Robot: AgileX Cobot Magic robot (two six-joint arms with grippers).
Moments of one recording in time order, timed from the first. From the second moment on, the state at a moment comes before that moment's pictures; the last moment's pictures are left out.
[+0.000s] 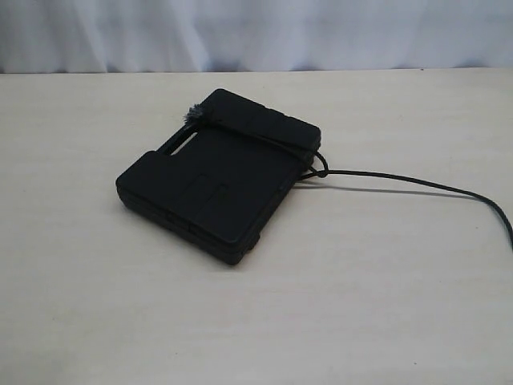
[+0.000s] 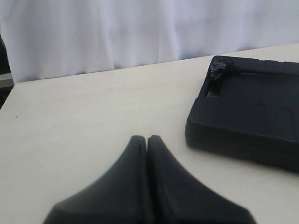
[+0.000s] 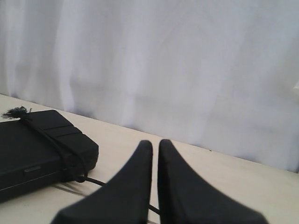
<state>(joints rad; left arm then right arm) 0.01 0.00 0.00 -0.03 0.30 0.11 0.14 0.01 0.00 0.02 0.03 -0.22</state>
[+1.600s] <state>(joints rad) 0.01 0.00 0.00 -0.06 0.31 0.11 -0.03 0.01 0.00 -0.05 0.23 -0.06</state>
